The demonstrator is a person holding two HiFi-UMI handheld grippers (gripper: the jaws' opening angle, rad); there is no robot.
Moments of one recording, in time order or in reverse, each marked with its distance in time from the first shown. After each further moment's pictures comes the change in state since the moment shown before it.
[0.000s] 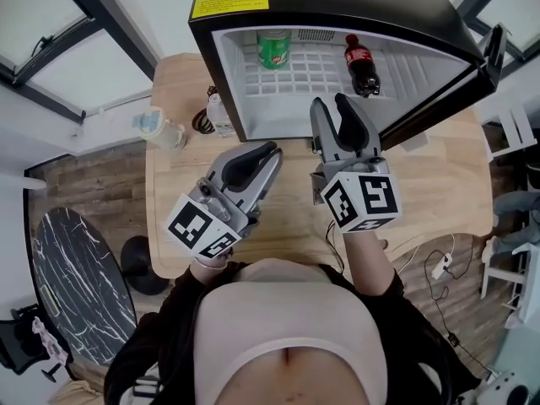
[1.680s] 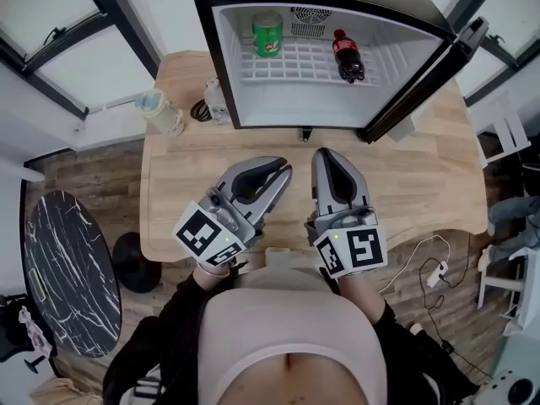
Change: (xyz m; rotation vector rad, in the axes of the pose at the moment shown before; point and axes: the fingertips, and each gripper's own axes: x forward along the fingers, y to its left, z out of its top) left arm -0.022 -0.091 -0.020 0.027 -0.009 -0.044; right arm -0.134 0.039 -0.018 -0.048 0.004 0.058
